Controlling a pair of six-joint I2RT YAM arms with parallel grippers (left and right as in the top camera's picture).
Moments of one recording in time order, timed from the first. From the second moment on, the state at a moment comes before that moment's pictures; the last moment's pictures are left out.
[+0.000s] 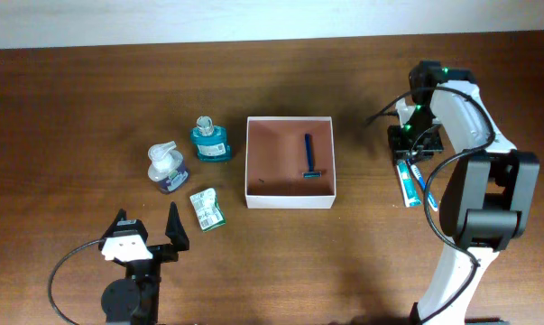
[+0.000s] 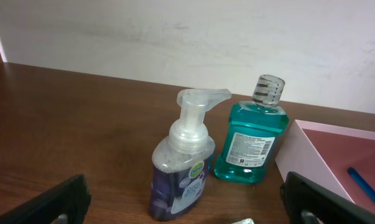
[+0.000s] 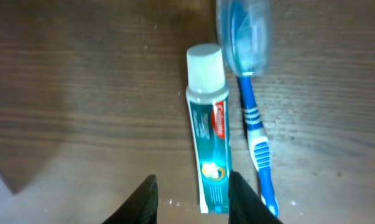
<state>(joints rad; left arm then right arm) -0.02 0.01 0.02 -0.08 -0.06 -0.15 -0.09 2.15 1.71 -1.27 -0.03 -0.09</state>
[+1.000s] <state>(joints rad) -0.02 0.01 0.02 -0.08 -0.06 -0.15 -0.09 2.15 1.54 -1.13 -0.05 -0.14</state>
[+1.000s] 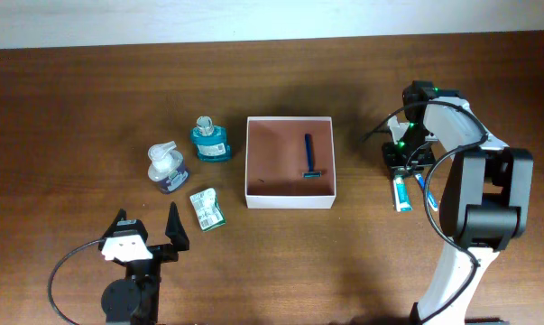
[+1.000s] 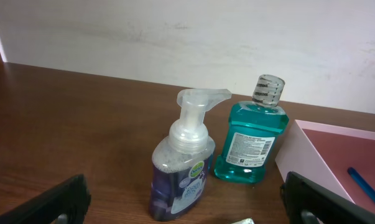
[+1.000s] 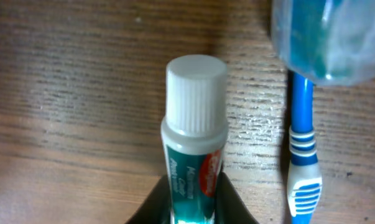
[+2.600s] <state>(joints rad) -0.02 0.01 0.02 -0.08 -0.06 -0.15 0.24 2.15 2.40 -1.55 -0.19 0.10</state>
